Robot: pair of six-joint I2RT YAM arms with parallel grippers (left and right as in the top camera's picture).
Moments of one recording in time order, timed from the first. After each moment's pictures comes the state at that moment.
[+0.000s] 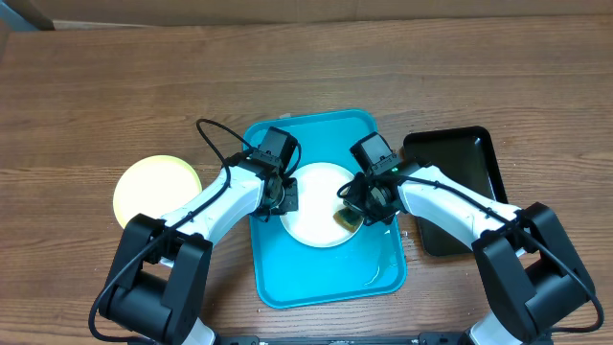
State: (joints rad) left arm -0.41 1.76 1.00 -0.65 0.03 -0.46; right arm 0.54 1.79 1.02 -0.61 -0.15 1.03
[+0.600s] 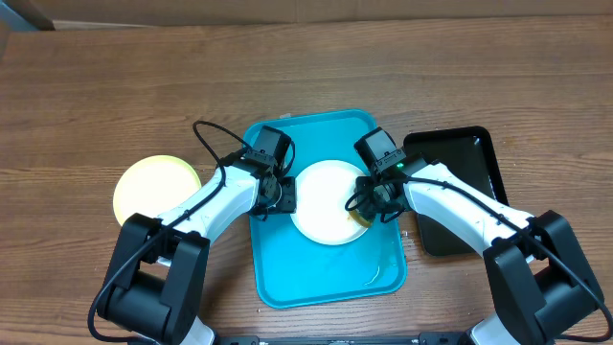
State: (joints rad) left arm -0.38 1.76 0.98 -0.61 0.10 -0.41; right arm 0.53 1.75 1.05 -0.68 -0.03 0.52
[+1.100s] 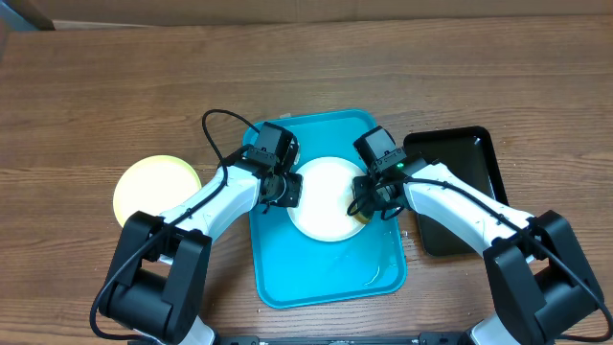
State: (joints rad) left arm -0.39 1.76 0.99 -0.52 0.13 -0.21; right arm 0.53 1.75 1.05 -0.63 -0.07 0.39
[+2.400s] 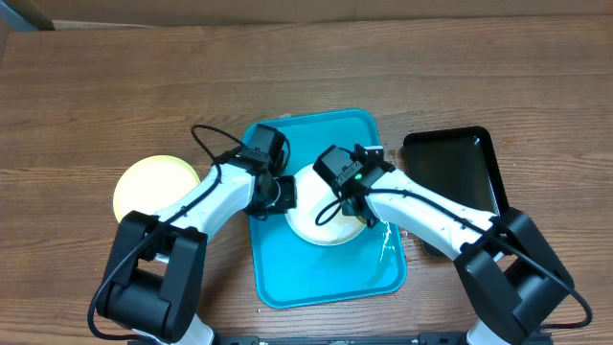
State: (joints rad) left arm -0.34 1.76 0.99 -0.63 0.21 -0.43; right arm 0.71 1.82 1.17 -0.84 0.37 0.73
